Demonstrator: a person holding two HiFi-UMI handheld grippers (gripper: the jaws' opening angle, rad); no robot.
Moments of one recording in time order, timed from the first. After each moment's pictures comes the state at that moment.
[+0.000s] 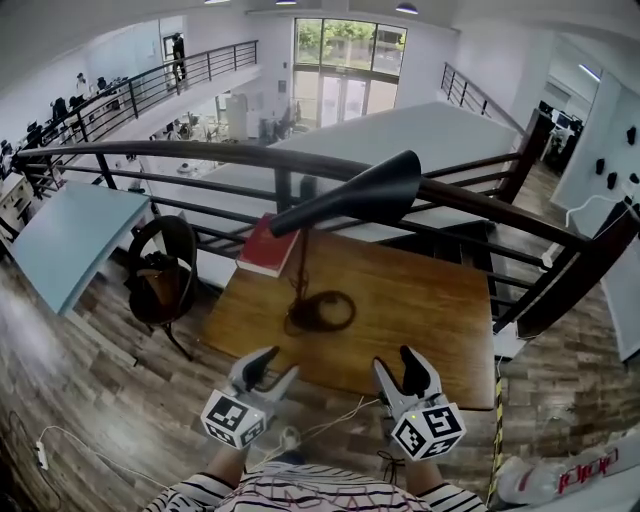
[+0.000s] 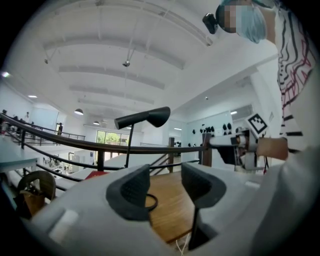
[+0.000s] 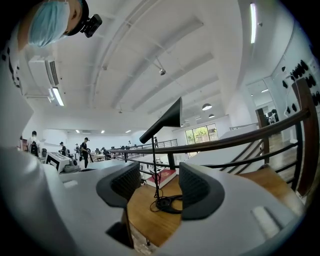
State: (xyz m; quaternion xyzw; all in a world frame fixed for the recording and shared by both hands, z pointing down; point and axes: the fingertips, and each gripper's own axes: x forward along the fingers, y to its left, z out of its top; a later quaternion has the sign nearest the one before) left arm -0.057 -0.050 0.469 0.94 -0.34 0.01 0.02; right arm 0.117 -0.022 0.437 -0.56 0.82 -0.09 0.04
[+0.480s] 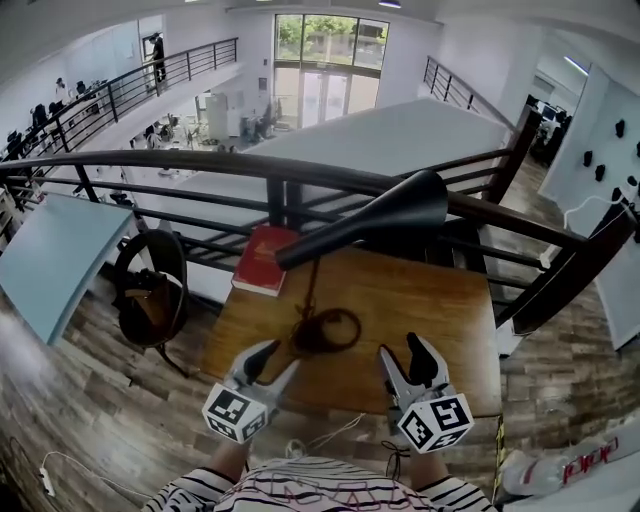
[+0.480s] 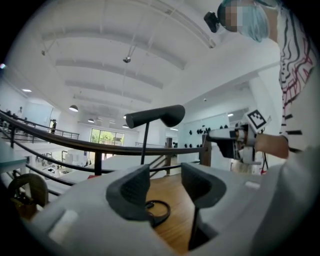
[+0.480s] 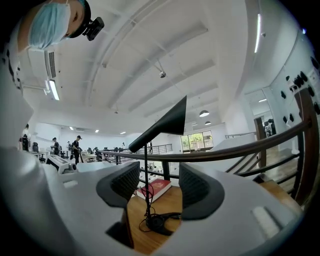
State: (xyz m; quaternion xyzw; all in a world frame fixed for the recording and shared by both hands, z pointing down) left arm -0.090 -0.174 0.458 0.95 -0.30 0.01 0.03; right arm 0.085 -0.135 0.399 -0.59 0.80 -0.05 0.04
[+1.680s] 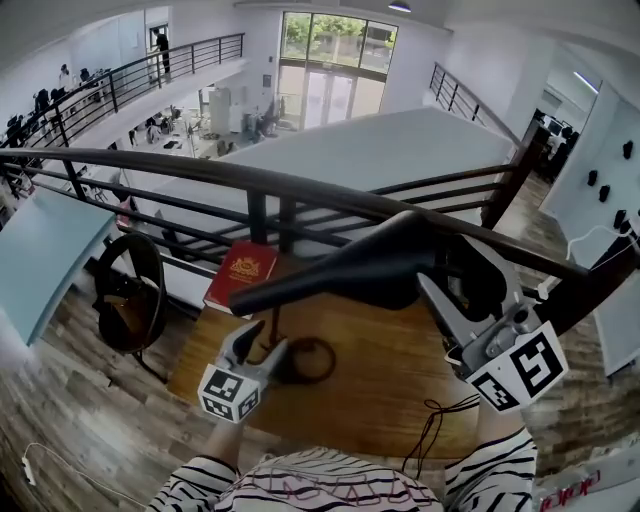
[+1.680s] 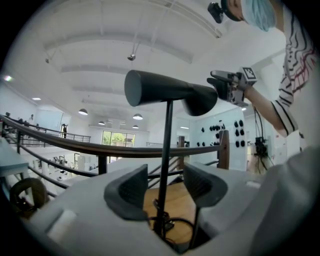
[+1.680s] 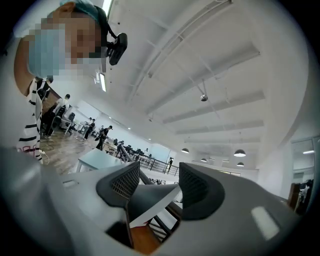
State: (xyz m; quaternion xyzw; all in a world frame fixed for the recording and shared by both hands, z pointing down) left arm -0.001 -0.331 0.461 0.93 -0.37 0.02 0.02; right arm 0.170 -0.264 0.176 -0.45 0.87 0.19 -0.02
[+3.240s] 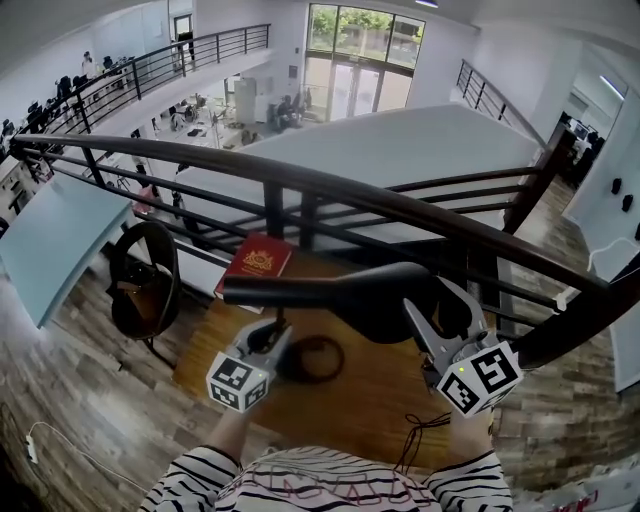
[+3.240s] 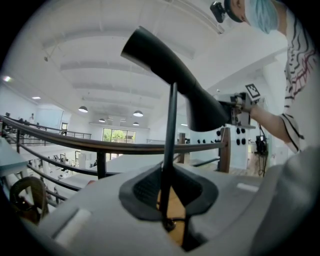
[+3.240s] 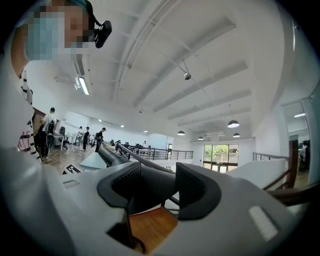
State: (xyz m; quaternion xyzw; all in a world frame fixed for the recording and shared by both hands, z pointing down) left arm 0.021 -0.360 0.480 0.93 -0.37 0.04 0.03; right arm 0.206 -0.325 0.304 -0.47 0.88 0.05 -0.01
